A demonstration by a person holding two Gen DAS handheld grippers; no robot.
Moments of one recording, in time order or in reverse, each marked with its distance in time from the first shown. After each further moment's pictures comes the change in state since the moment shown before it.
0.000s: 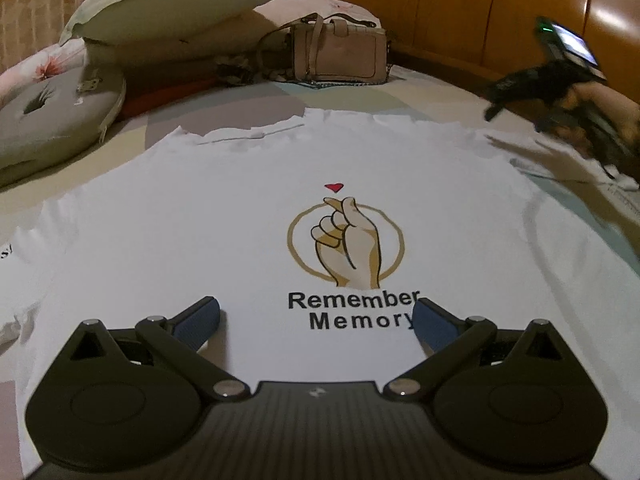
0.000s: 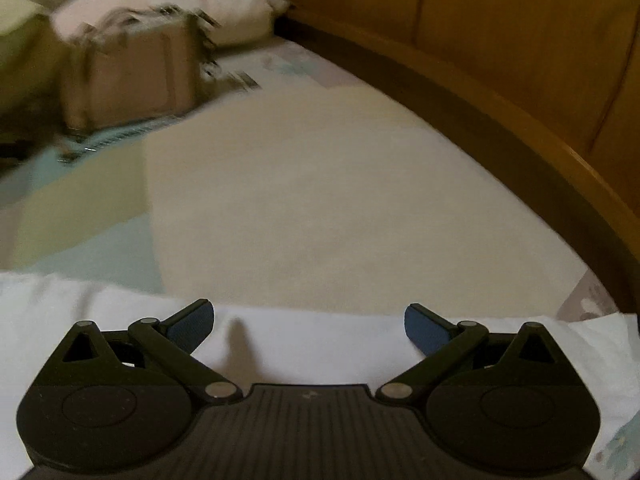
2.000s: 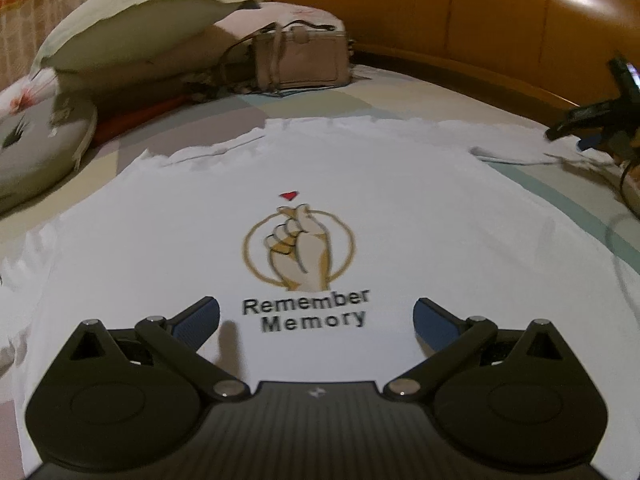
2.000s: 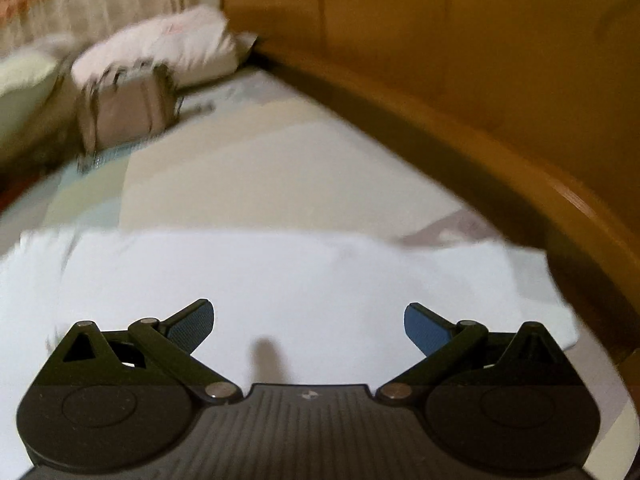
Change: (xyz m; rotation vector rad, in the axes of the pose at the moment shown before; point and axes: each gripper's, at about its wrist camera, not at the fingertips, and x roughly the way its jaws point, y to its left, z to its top) left arm -0.013 -0.024 0.000 0.128 -0.021 -0.048; right arm -0.042 -0.114 -0.079 0.042 -0.061 0.100
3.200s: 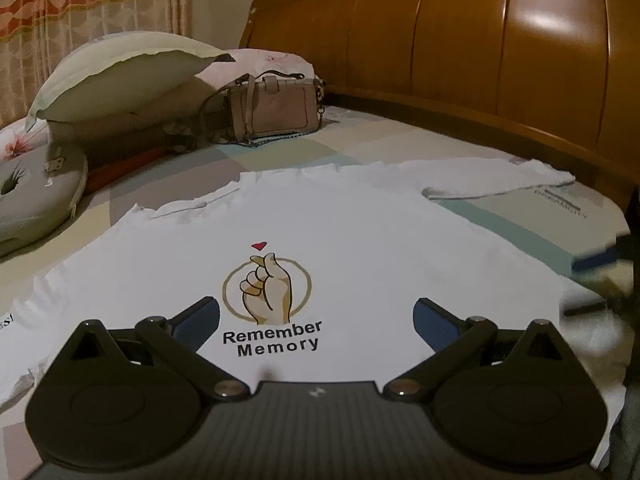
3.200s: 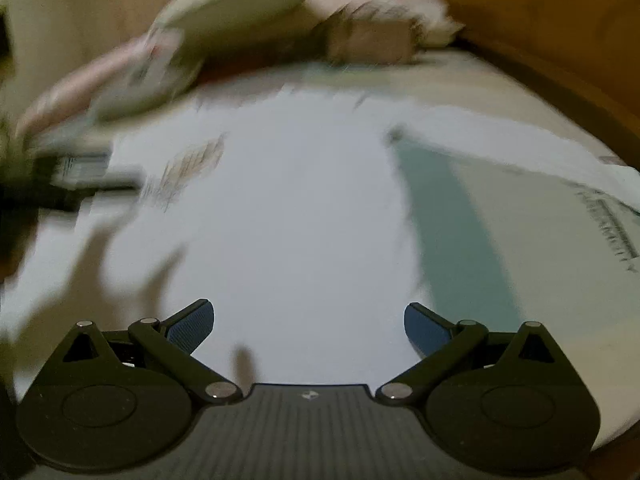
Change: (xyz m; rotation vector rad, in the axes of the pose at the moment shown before) left arm -0.044 -0.017 0.008 0.026 -0.114 -0.046; right arm -0.147 0.113 -0.152 -0.206 -0.066 0.355
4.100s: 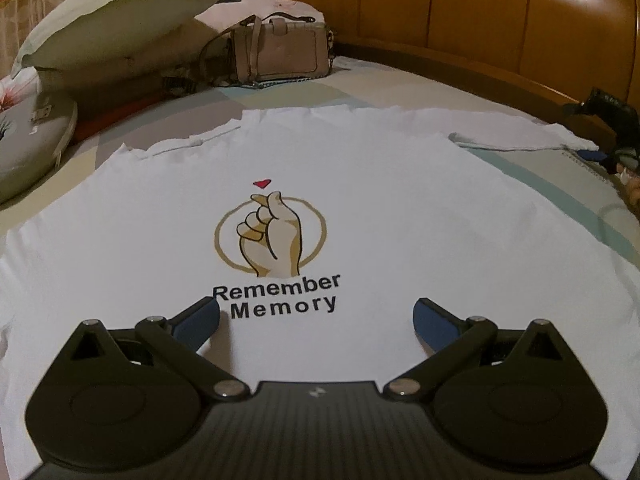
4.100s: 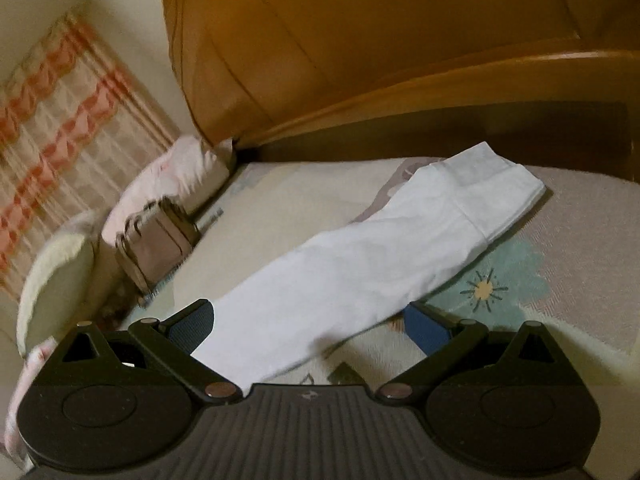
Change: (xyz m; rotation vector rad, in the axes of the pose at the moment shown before) left arm 0.046 0.010 -0.020 -0.029 0.136 0.005; right arm 0.037 -0.267 0.040 0.683 -0.357 -0.068
